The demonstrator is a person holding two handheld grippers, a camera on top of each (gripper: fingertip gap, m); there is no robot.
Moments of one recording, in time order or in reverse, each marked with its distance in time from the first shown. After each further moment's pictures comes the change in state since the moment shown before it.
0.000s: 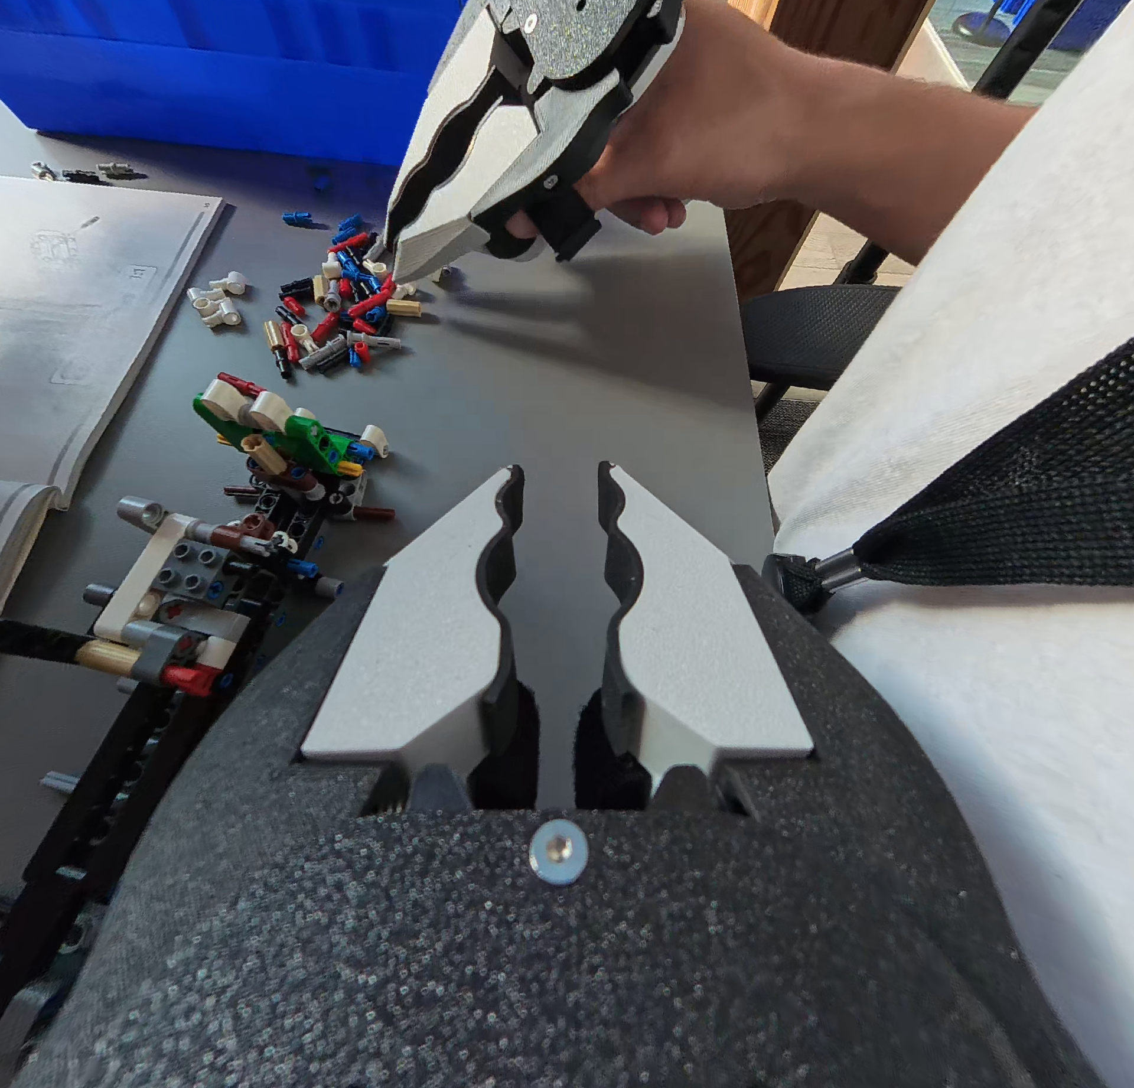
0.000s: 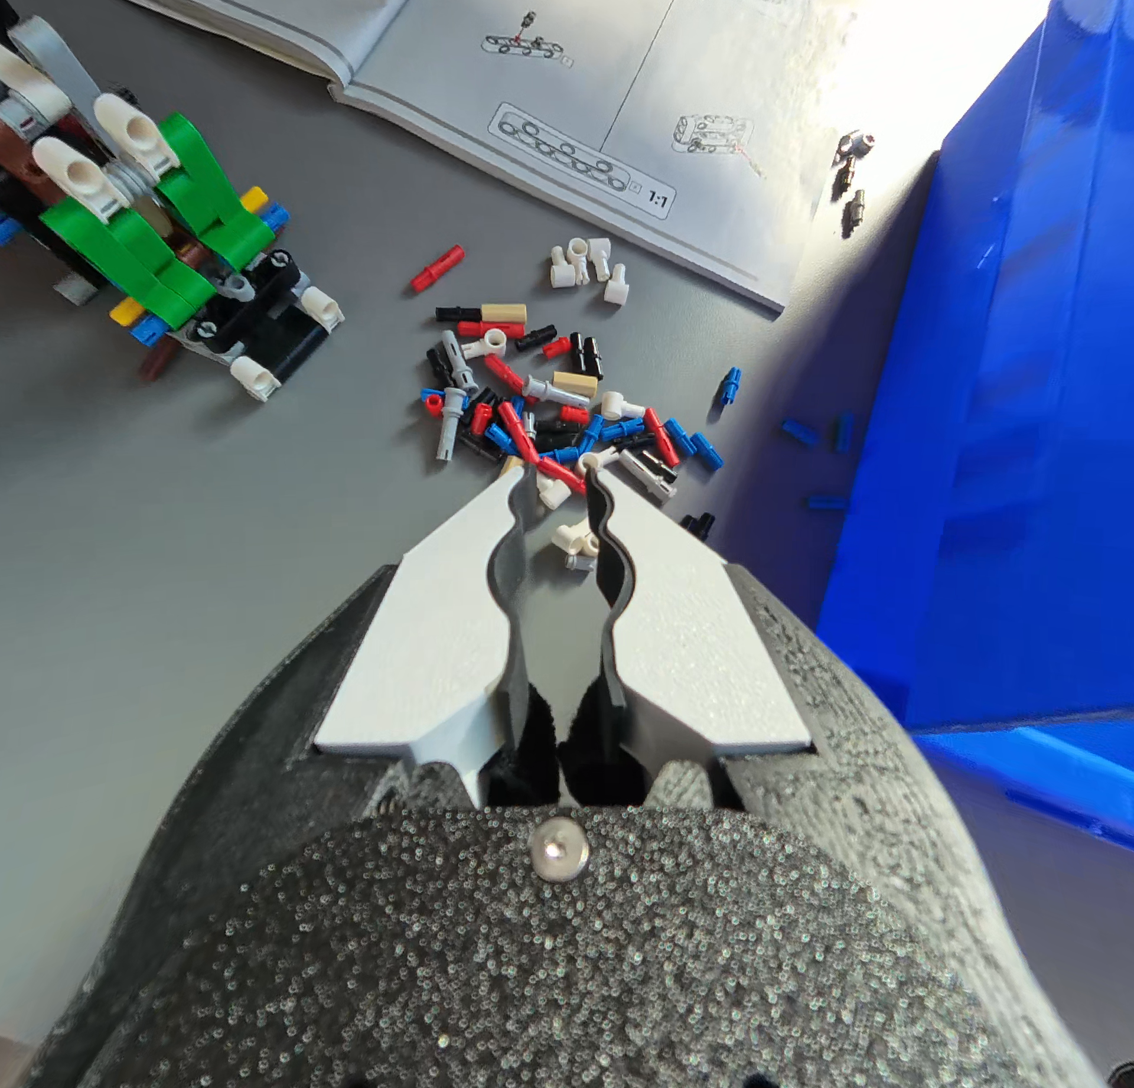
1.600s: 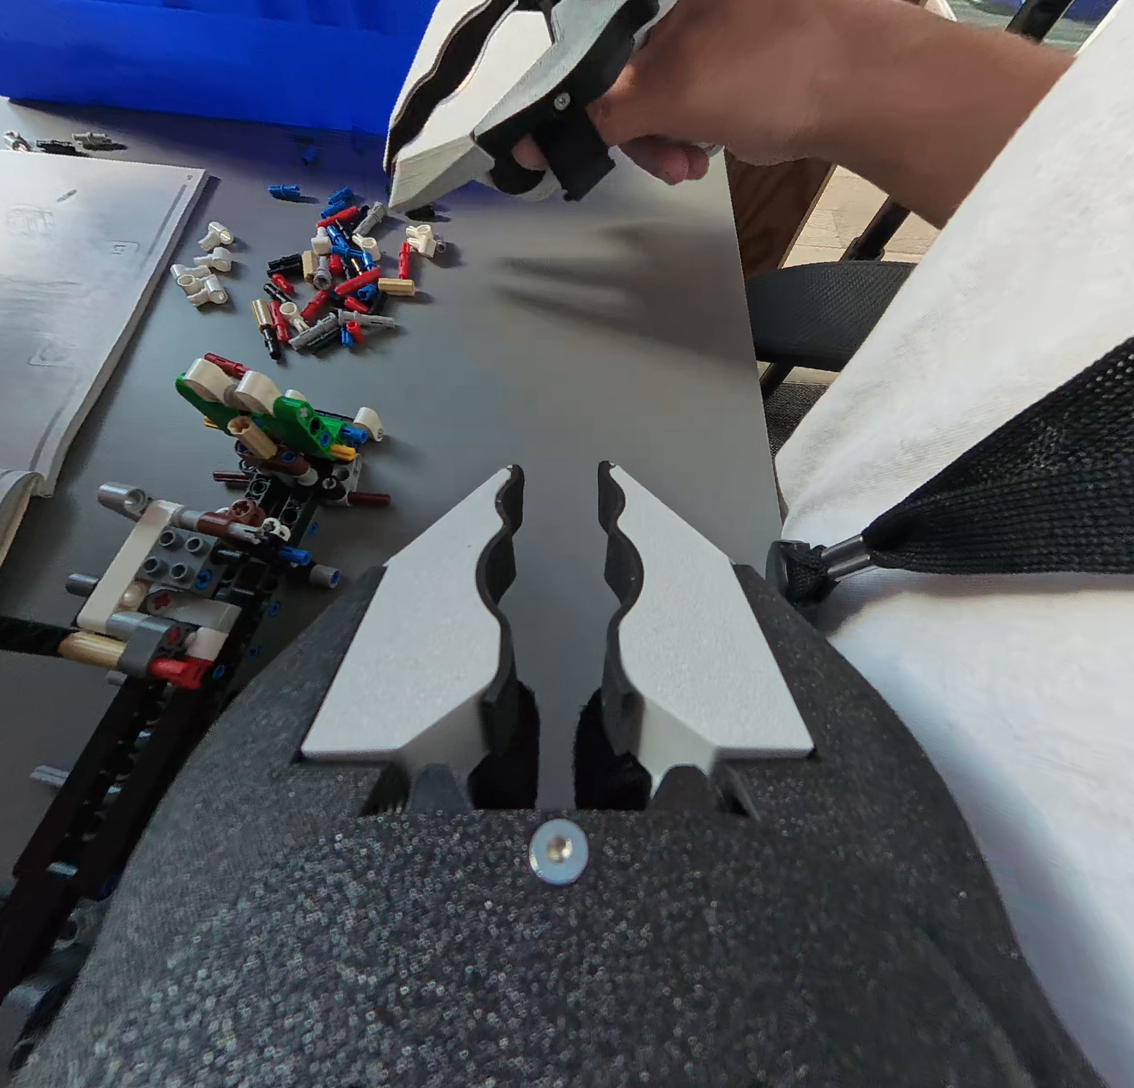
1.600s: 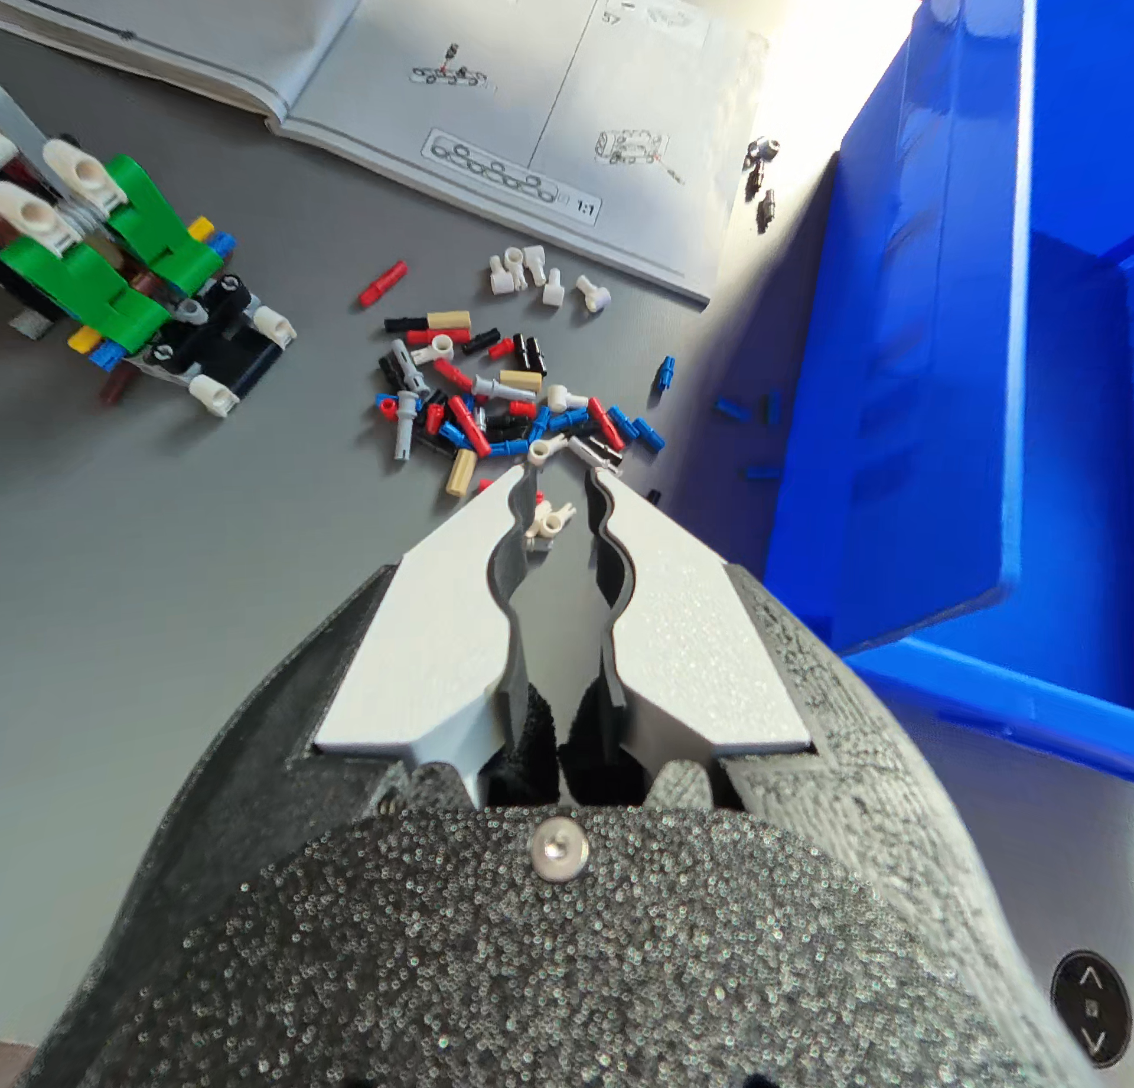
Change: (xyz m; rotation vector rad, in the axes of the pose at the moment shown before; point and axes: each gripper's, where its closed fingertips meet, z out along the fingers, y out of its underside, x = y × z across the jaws) left arm 0.000 0.007 0.002 -0.030 0.004 0.002; right arm 0.017 -0.001 -0.014 0.022 0.083 0.048
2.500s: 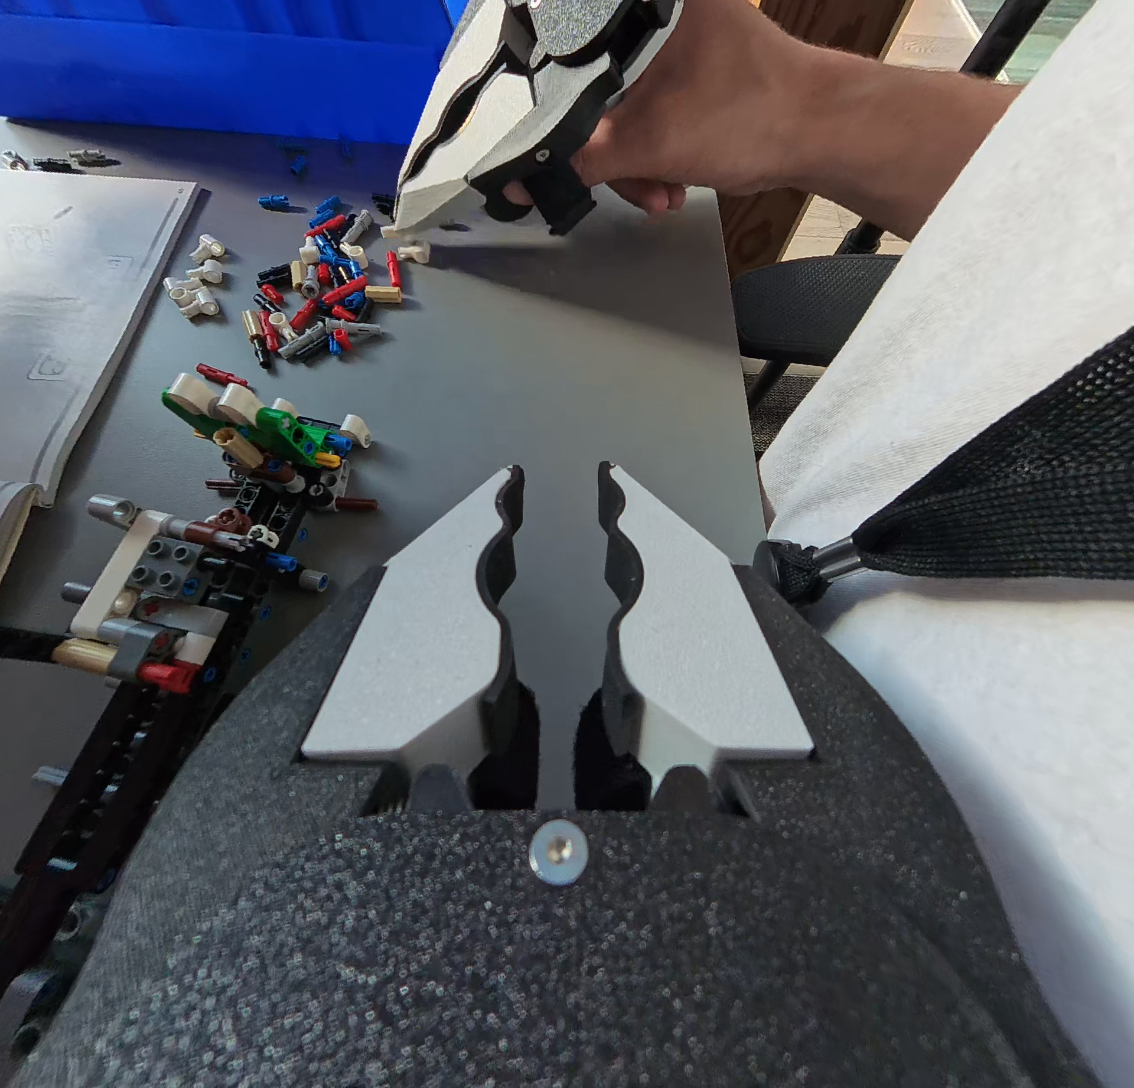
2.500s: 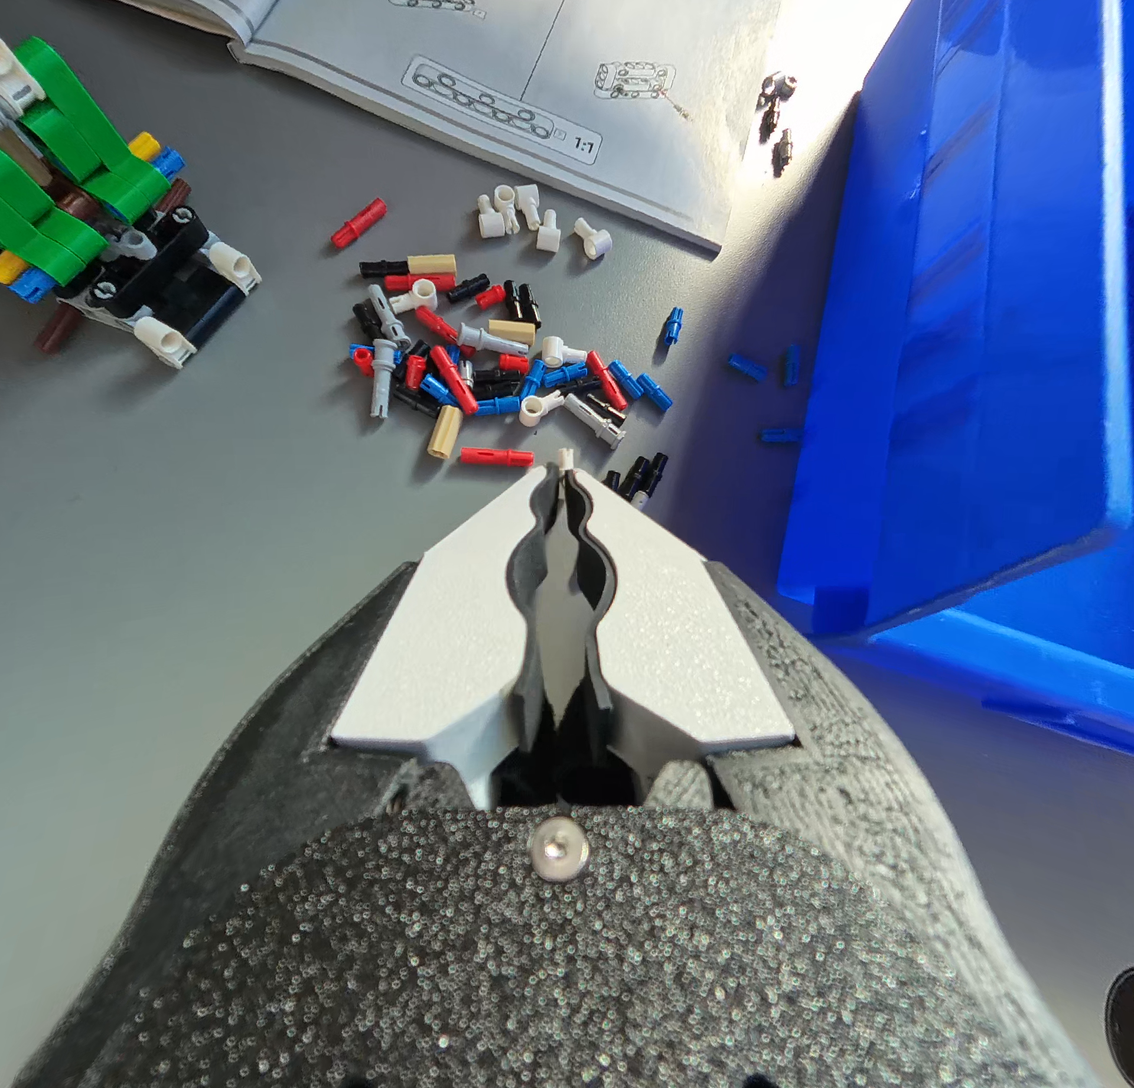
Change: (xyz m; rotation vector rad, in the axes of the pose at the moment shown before) left arm 0.008 -0.002 -0.002 -0.008 -0.004 0.024; right arm 0.001 0.020 0.009 -0.004 -0.004 0.006
